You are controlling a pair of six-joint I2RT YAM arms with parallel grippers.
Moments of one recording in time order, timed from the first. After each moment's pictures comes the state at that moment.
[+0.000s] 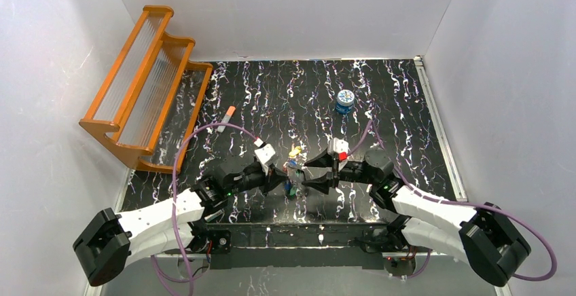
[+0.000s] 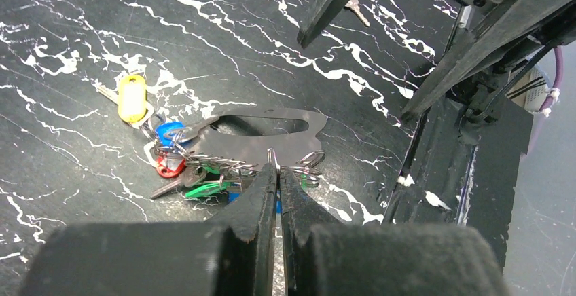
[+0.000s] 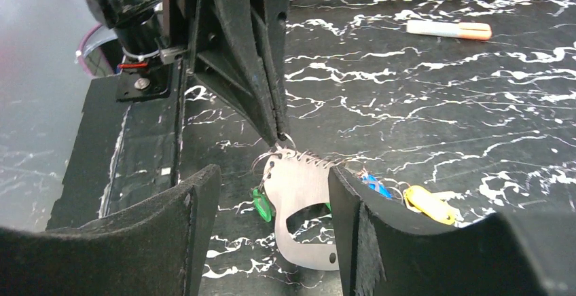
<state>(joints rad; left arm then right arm) -0.87 0.94 0.34 0.31 0.26 -0.15 0.73 0.98 0.27 0.67 -0.70 0.02</state>
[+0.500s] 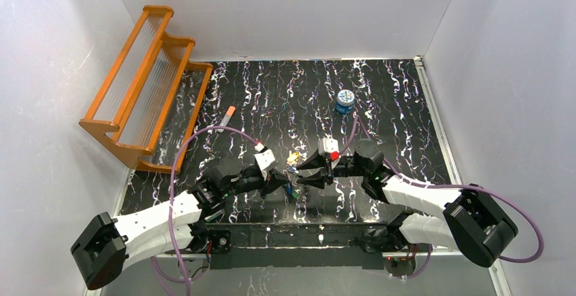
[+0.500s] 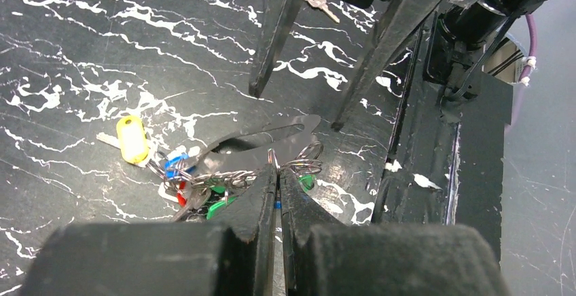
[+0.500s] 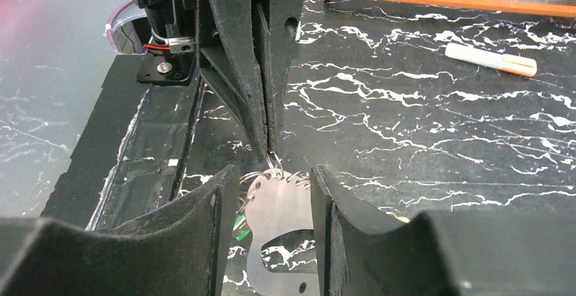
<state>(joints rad) -0.87 0.89 0.32 0.31 0.35 -0.06 0.73 1.16 0.35 0.73 -0.88 -0.08</state>
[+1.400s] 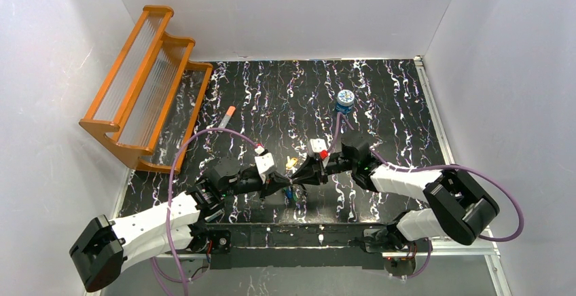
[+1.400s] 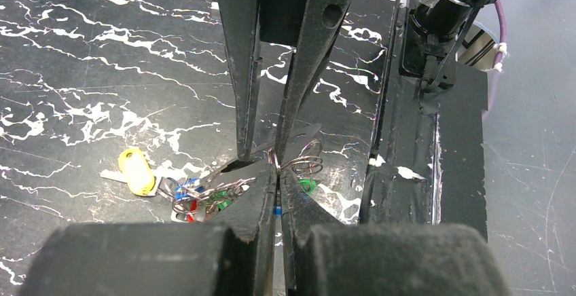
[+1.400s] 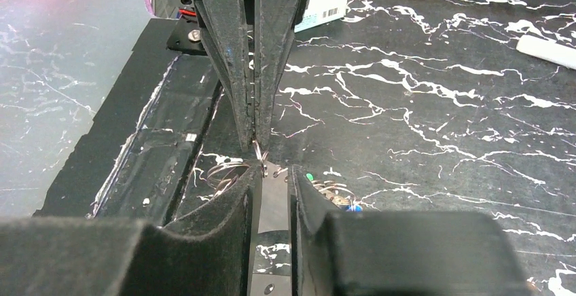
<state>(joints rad) -0.87 0.86 0.32 0.31 0.43 -0.02 0.73 1.34 0.46 0.64 -1.04 -0.20</state>
